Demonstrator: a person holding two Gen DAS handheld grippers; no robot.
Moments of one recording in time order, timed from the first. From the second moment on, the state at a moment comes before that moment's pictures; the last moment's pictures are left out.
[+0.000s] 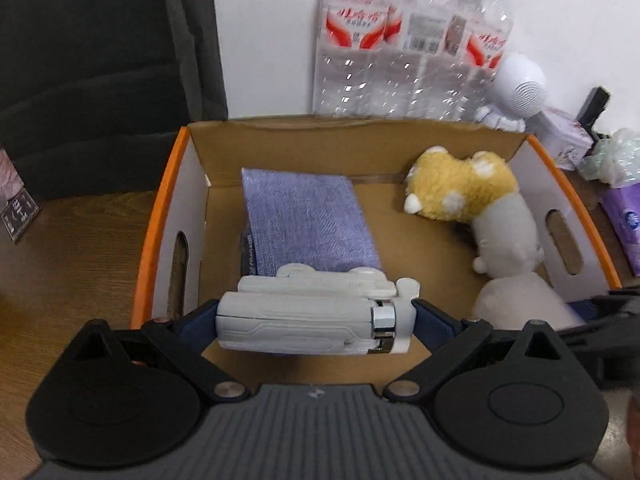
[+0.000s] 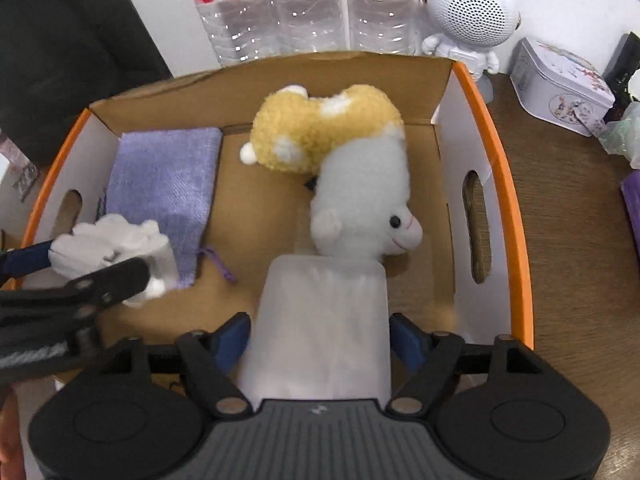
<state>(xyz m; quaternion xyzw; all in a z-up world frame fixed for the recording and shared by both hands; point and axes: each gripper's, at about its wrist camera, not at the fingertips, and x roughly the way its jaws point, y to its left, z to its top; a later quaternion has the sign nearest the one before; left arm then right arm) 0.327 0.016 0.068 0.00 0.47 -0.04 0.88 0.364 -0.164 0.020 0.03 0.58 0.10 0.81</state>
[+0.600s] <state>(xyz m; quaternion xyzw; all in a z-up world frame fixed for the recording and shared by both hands) 0.229 0.002 0.138 0.06 0.44 -0.03 0.89 0.268 -0.187 0.113 0.04 0.52 0.11 0.85</state>
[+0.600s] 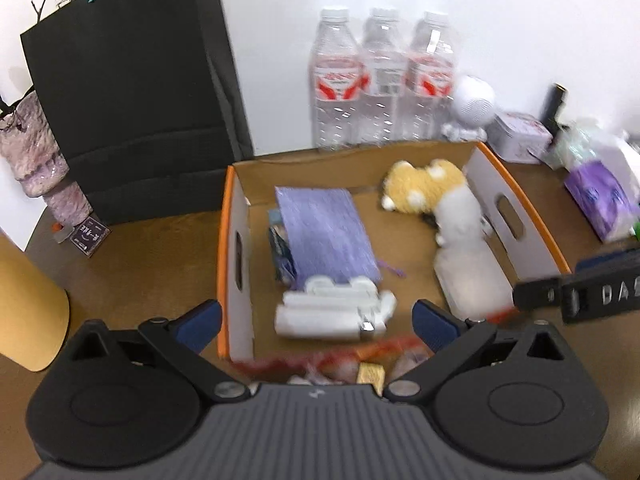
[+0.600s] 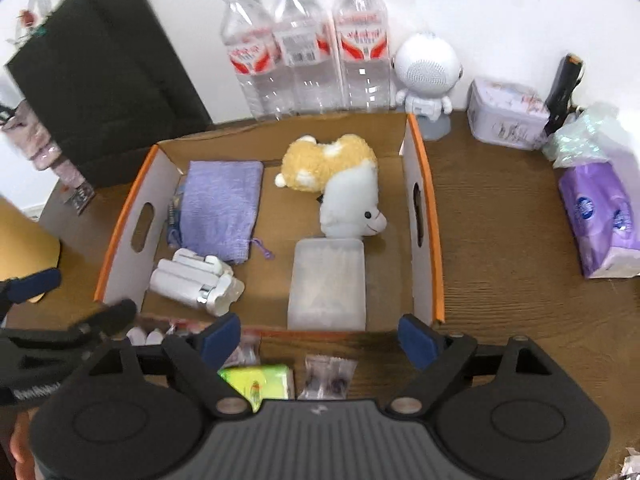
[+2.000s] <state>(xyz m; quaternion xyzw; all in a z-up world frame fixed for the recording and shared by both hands) -0.029 0.007 -0.003 0.00 0.34 0.01 0.94 0.001 -0.189 -0.025 -0.03 0.34 0.13 0.93</state>
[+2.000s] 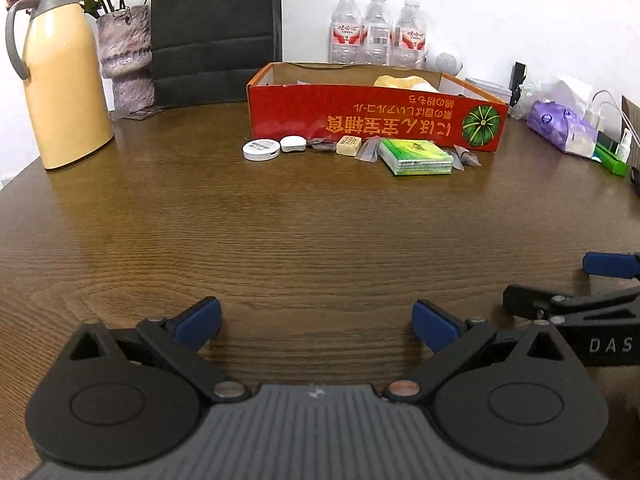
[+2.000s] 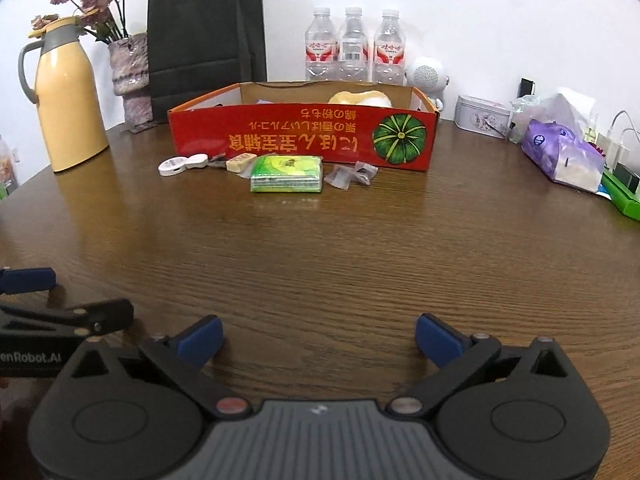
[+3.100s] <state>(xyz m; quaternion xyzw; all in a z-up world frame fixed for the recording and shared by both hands) -0.028 0.004 -0.002 0.00 0.35 0.01 0.94 0.004 -0.190 -0.024 -0.03 0.34 0.12 0.93</state>
